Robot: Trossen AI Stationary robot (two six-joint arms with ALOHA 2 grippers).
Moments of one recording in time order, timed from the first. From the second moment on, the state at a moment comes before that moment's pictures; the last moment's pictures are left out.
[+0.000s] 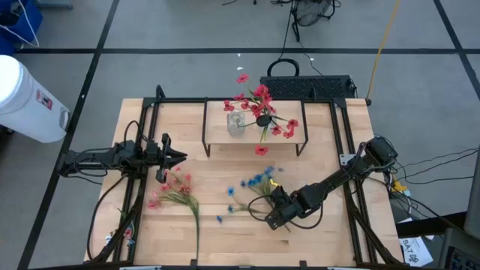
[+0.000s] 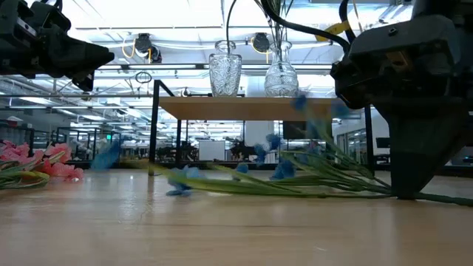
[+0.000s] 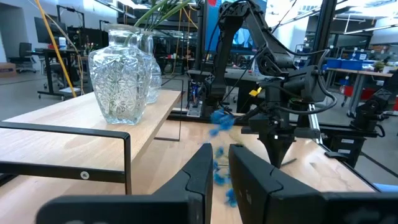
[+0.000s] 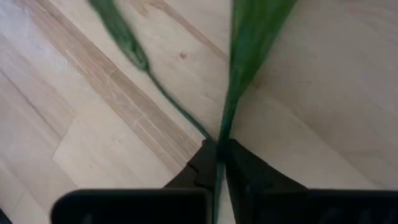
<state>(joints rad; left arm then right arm) 0.00 0.01 0.01 0.08 0.00 -0.08 0.52 1.82 0.96 -0.37 0.10 1.40</state>
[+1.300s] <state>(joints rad) 0.00 0.01 0.01 0.08 0.00 -0.08 0.72 1.52 0.96 -0.02 1.03 0.67</state>
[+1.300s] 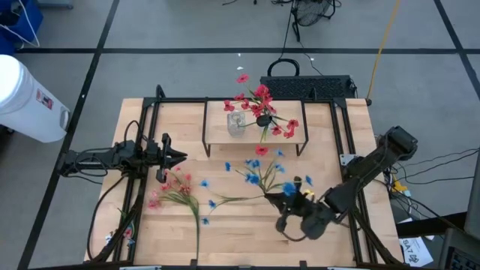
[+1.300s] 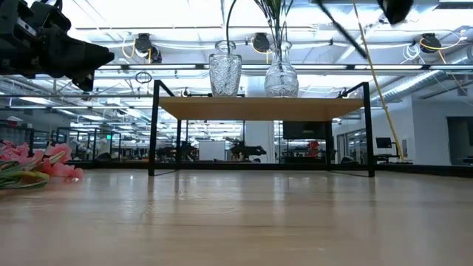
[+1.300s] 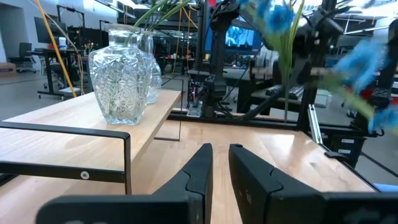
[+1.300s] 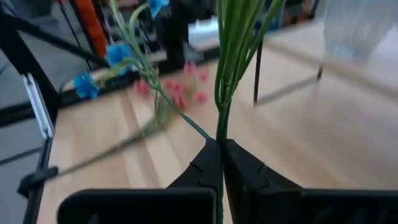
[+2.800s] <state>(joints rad) 0.00 0.01 0.01 0.08 0.00 -0.08 0.48 1.06 0.96 1.26 1.02 -1.34</state>
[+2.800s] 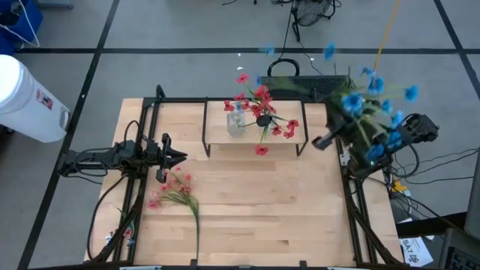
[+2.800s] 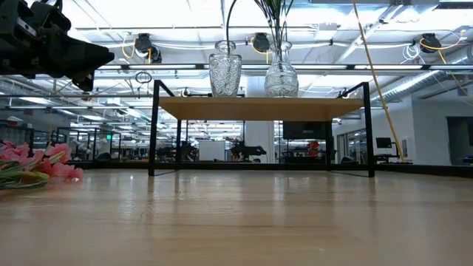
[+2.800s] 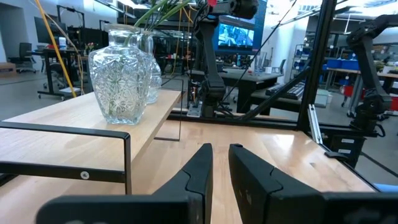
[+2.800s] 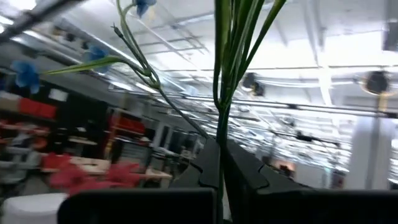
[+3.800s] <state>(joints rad) 0.00 0.01 0.01 0.08 0.00 -0.08 -0.22 1.01 0.96 0.40 0.53 -0.32</state>
